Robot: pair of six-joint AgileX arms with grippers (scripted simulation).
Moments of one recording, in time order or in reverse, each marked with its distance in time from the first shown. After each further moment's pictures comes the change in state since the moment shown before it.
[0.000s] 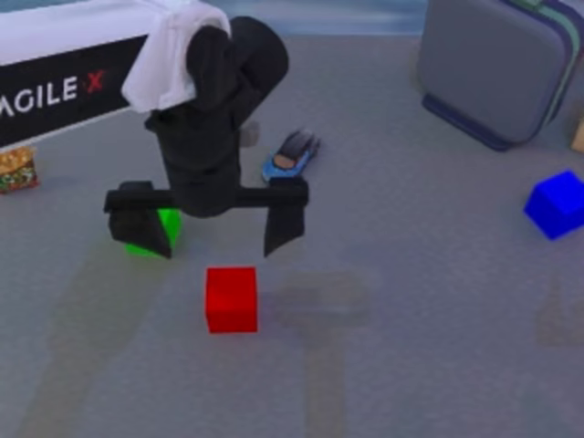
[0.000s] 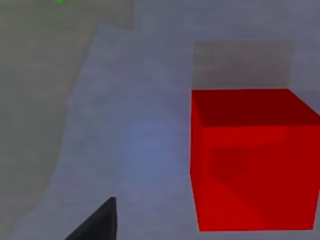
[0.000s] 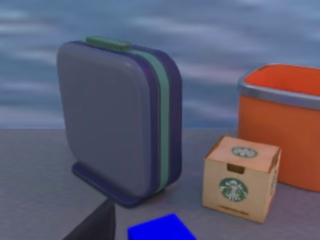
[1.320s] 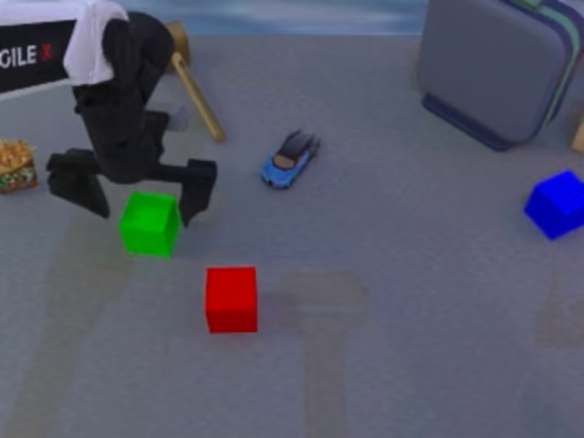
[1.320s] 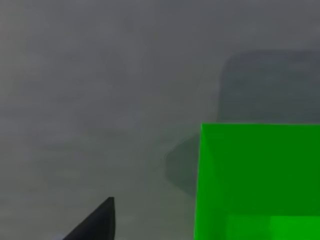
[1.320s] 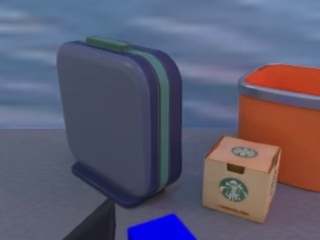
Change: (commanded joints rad) left arm 0.301 0.258 0.109 0.137 0.008 0.461; right arm 0.000 0.000 0.000 0.000 0.000 0.000
